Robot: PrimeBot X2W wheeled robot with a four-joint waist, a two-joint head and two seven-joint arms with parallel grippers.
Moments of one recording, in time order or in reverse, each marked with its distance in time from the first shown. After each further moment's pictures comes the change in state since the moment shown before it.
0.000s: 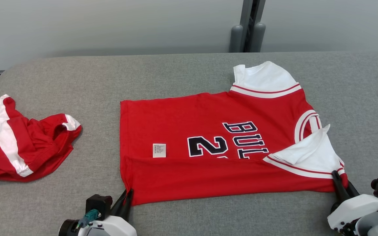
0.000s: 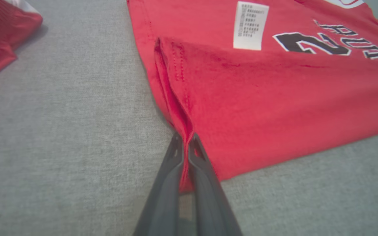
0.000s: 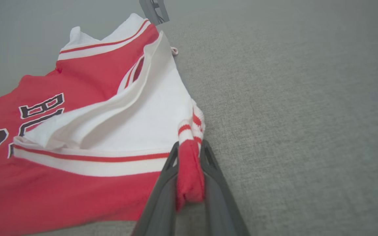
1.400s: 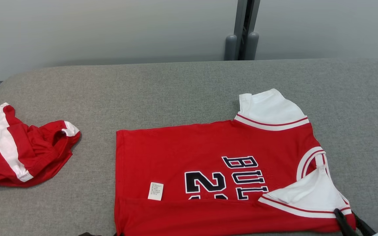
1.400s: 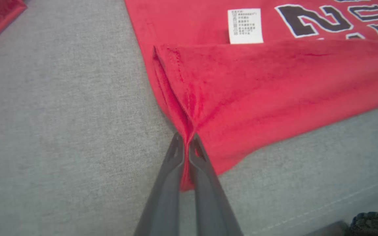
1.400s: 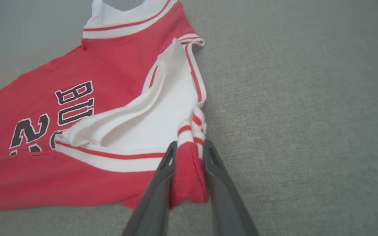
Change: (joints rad) left arm 0.346 0.187 -0.036 -0.488 -0.024 0.088 0.260; right arm 0.459 -0.011 -0.177 -0.656 -0.004 -0.001 0.424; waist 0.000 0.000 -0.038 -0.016
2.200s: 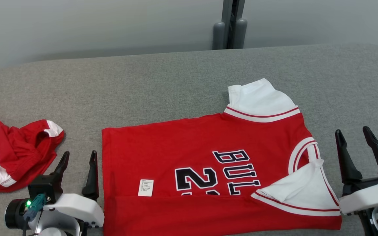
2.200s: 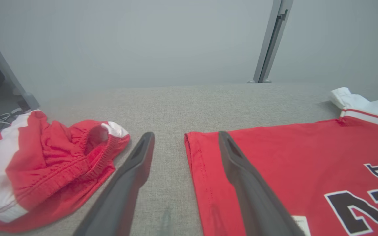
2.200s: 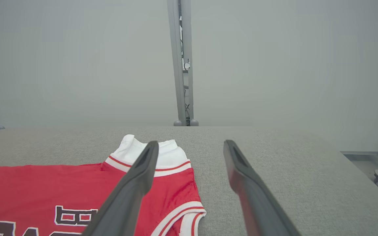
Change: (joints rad) left arm -0.197 -0.012 0.157 -0.080 -0.018 0.124 -0.142; right arm -0.230 0.008 -0.009 -0.108 -0.269 0.000 -0.268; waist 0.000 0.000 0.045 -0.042
